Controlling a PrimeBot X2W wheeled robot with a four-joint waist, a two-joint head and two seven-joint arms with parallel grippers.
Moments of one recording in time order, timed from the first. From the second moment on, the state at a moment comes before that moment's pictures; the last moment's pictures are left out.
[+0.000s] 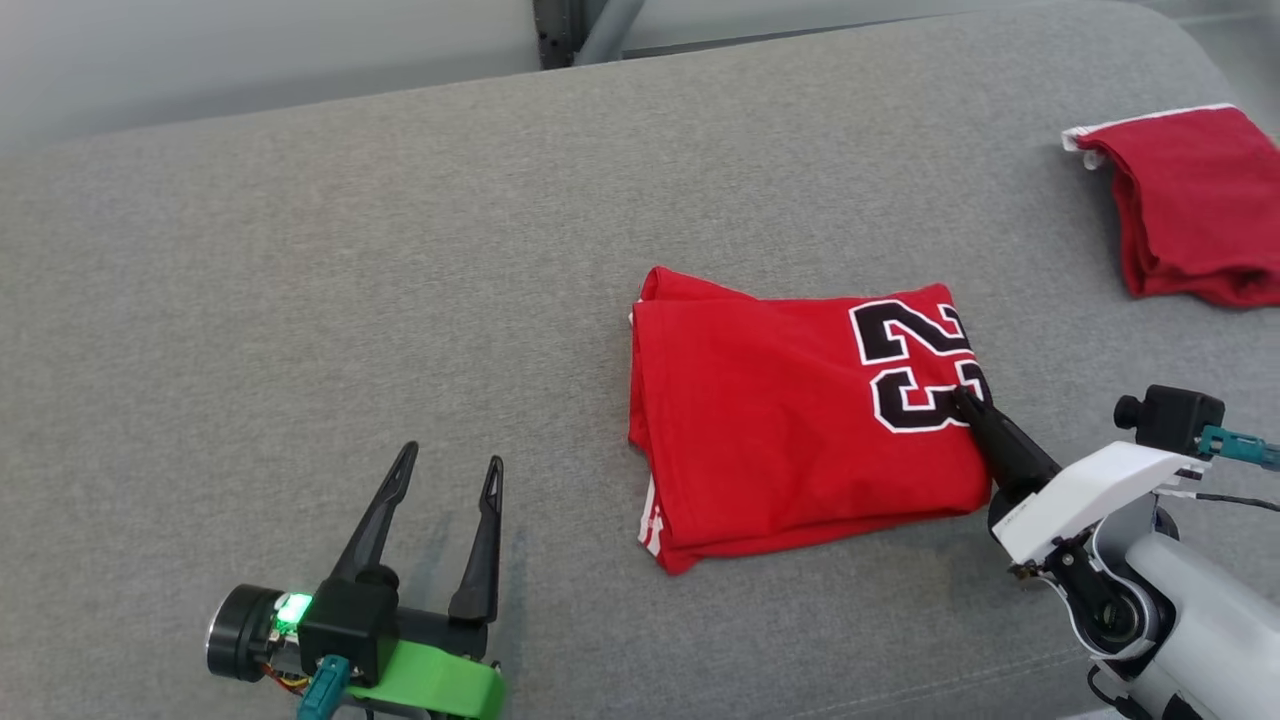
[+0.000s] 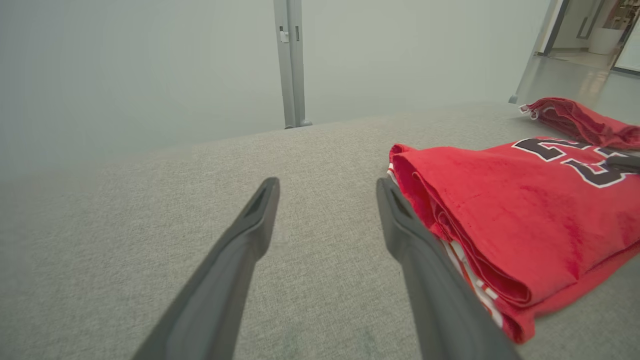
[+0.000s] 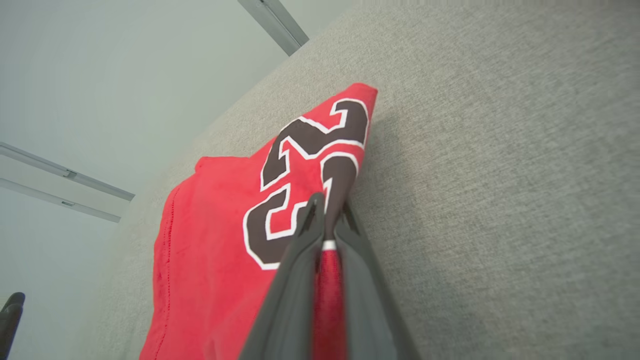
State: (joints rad) left arm 0.00 0.05 -0.21 0.06 -0.05 -0.08 -0.26; right arm -0.44 -0.54 0.75 0.40 1.39 0.13 -0.25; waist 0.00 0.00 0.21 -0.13
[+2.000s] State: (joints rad) left arm -0.21 0.18 -0.22 -0.04 -0.01 -0.12 -0.27; right arm -0.89 -0.92 0.52 0.49 1.29 0.13 -0.26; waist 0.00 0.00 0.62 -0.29
